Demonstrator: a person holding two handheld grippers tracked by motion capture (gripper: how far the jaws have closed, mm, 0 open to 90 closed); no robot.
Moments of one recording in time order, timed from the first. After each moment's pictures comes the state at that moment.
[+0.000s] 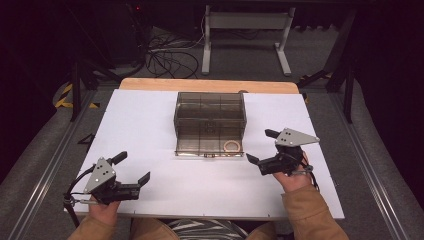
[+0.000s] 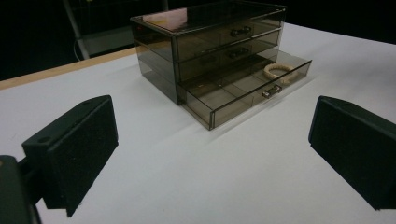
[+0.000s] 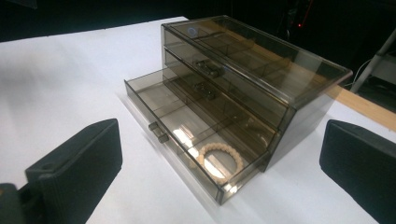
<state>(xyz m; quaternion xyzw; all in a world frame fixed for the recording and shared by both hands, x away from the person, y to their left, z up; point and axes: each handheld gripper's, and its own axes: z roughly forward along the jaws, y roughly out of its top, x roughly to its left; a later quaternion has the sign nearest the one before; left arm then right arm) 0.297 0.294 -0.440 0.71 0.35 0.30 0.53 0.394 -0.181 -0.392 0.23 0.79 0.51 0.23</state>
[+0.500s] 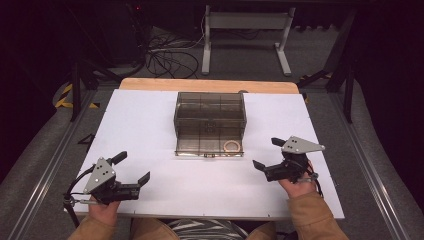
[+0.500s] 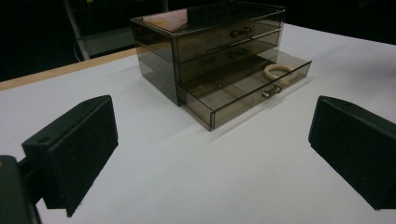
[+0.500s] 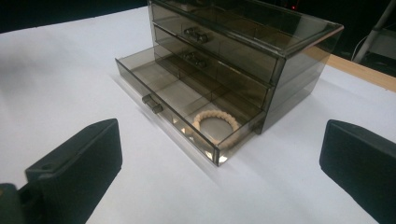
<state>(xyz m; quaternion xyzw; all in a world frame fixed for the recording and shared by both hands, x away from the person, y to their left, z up) 0.297 0.294 -0.440 0.71 0.35 0.30 0.53 0.388 -0.200 -0.415 0.26 0.79 0.51 0.22</state>
